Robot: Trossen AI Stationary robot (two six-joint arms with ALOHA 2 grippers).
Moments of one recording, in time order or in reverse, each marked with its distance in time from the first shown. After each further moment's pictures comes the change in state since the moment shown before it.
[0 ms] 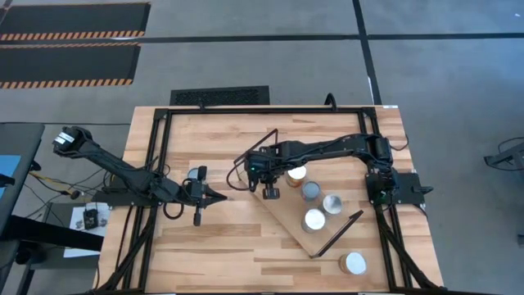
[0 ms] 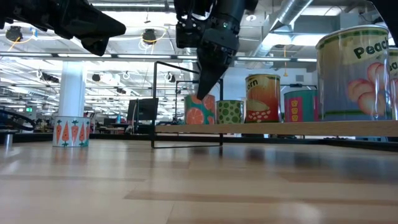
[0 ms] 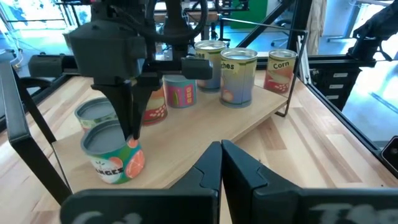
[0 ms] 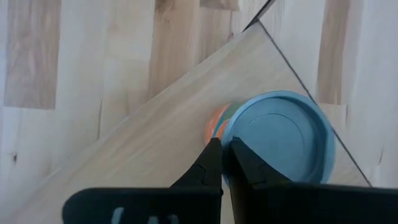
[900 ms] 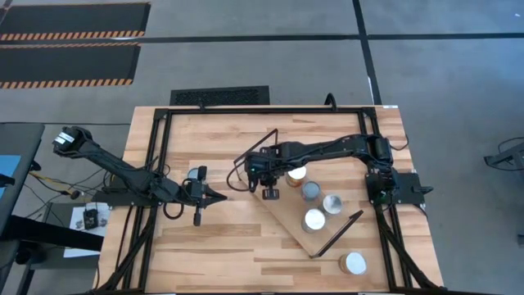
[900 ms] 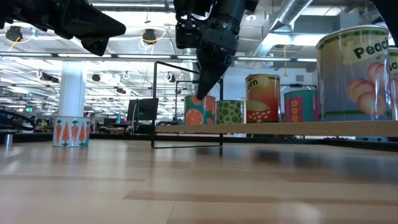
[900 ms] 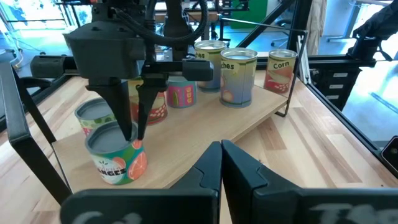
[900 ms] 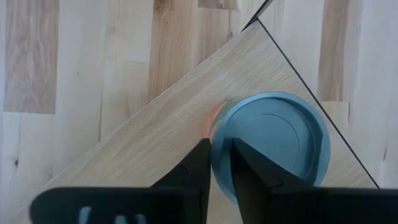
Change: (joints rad) left arm 0.000 0.000 0.000 0.000 0.000 0.000; right arm 0.007 0.000 -0.006 0.009 0.003 0.026
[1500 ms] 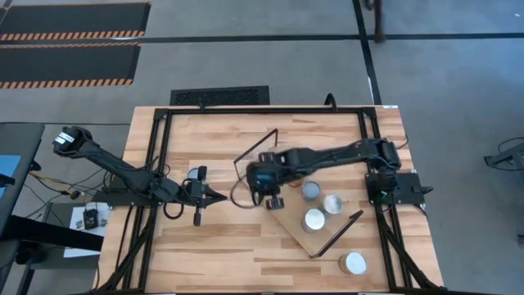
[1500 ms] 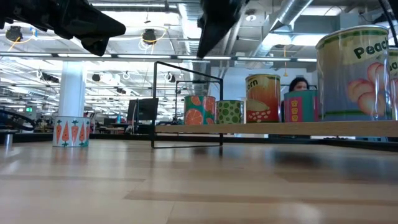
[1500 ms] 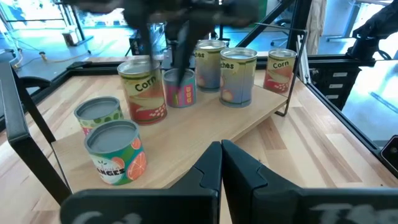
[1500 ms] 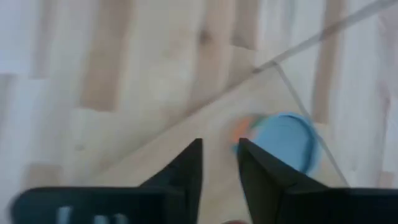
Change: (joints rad) left arm 0.000 0.000 0.000 -0.001 0.002 0.000; right arm 0.130 -0.055 0.143 -0.145 0.059 -0.001
